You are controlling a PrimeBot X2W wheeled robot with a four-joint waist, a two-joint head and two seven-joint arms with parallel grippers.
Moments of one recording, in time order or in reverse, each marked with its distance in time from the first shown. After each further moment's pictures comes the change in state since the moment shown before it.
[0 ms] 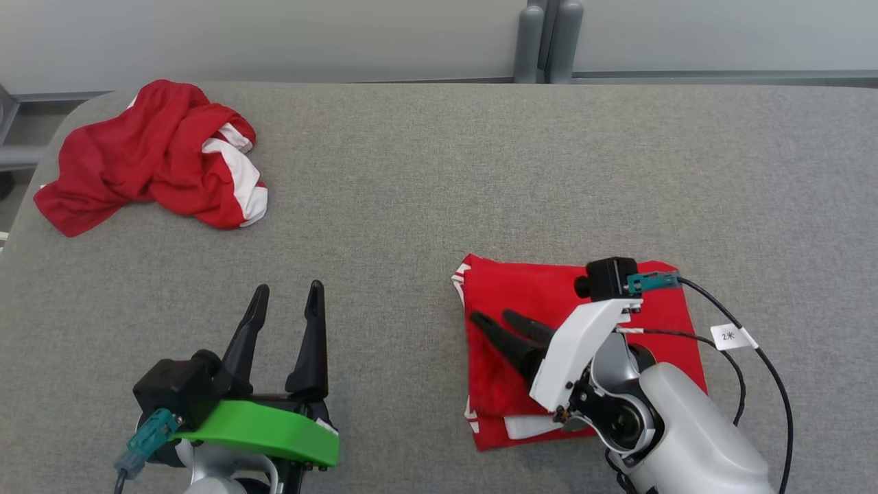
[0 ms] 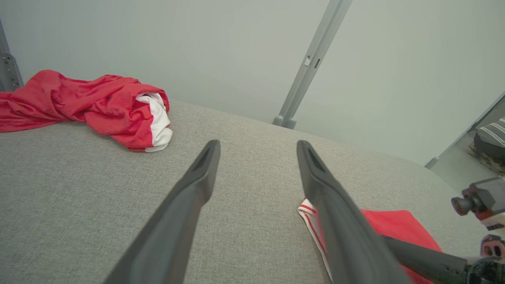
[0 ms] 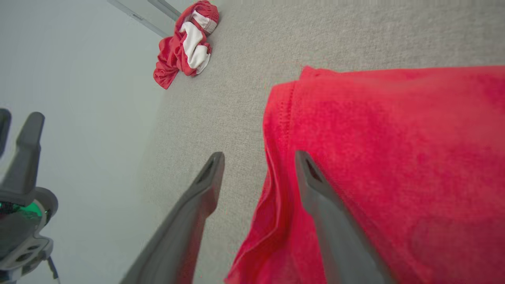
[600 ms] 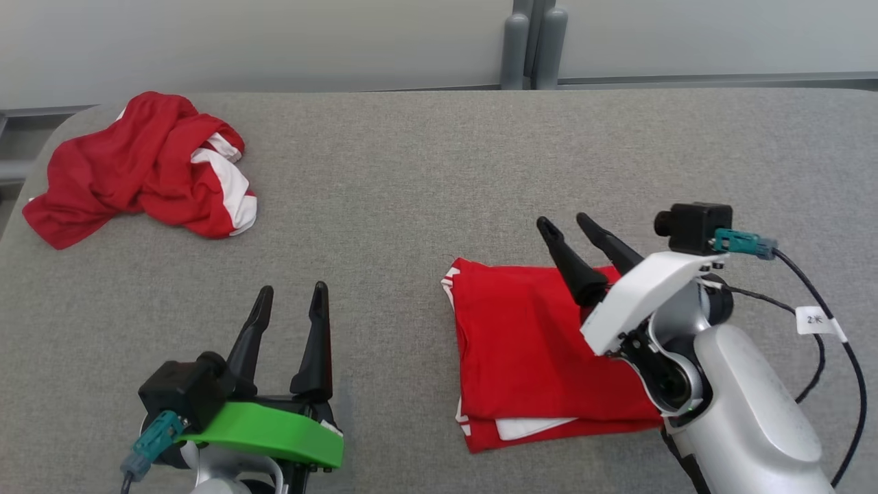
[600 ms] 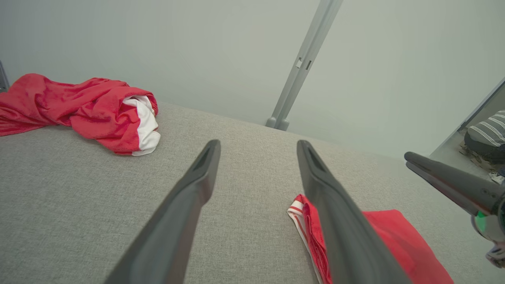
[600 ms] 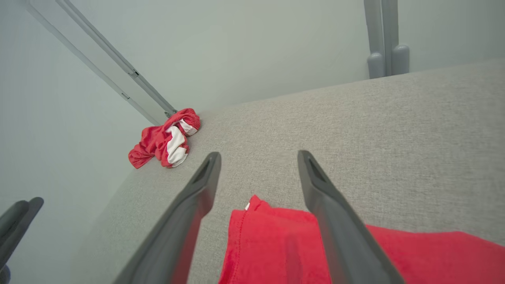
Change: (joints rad) left arm -0.001 -0.004 -0.012 0.002 0.000 0.007 -0.009; right arm -0.019 -0.018 -0.168 -0.146 -0.237 0.000 -0.150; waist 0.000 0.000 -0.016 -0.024
